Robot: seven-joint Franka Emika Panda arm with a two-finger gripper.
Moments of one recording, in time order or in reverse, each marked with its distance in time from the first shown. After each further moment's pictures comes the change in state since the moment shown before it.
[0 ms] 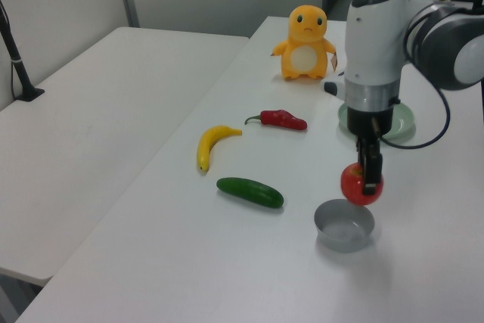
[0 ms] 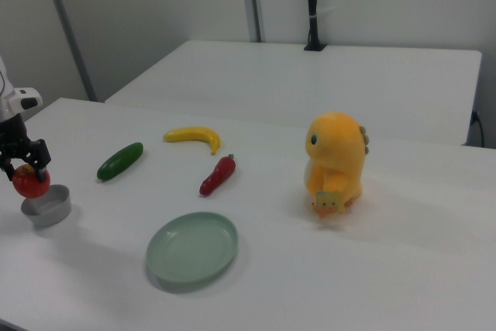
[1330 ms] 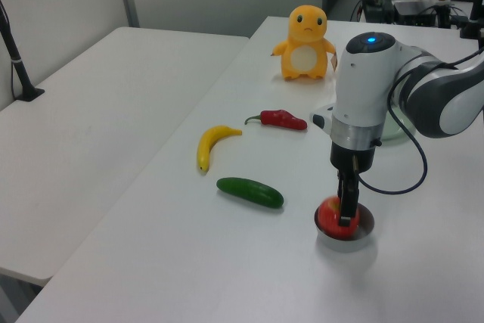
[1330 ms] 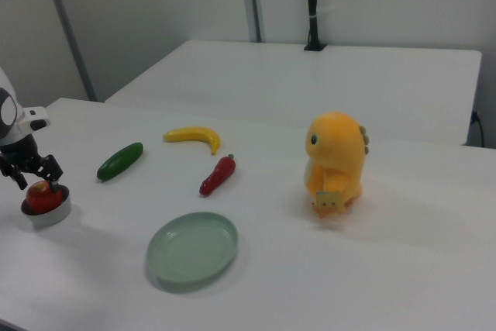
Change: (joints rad) arm -0.001 0.112 0.019 -0.040 -0.067 0.240 0.128
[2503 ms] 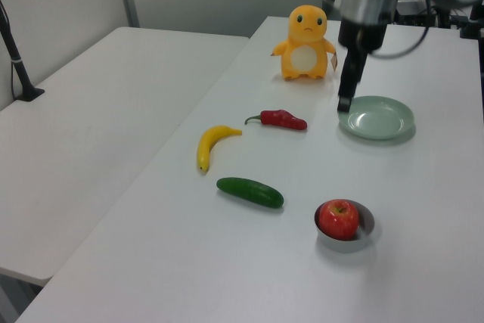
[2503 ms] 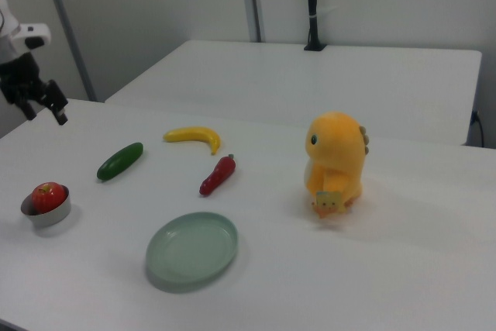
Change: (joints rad) arm -0.130 -0.240 -0.032 0.194 0.000 -0.382 0.019
